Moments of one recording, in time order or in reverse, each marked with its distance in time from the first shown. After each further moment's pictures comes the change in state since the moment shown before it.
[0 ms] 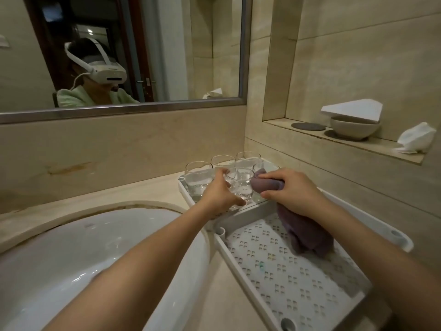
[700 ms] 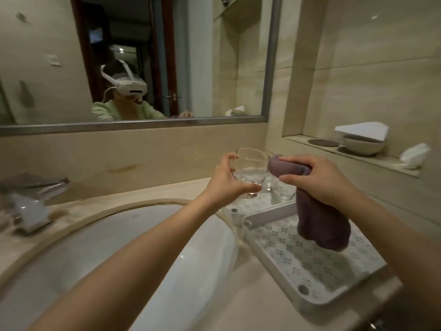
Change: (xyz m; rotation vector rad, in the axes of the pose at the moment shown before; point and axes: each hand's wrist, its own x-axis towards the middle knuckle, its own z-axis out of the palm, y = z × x) left_hand -0.090 0.029 -0.076 -0.179 0.121 0.210; right_hand -0.054 -0.082 -0.050 0.260 0.107 -0.088
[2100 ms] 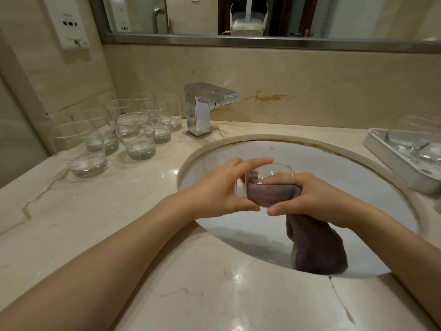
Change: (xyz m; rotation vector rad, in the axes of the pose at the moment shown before) left_hand -0.219 -0.114 -0.203 0.570 -0.063 -0.002; right_hand -0.069 -0.110 0.261 0.457 -0.974 -0.243
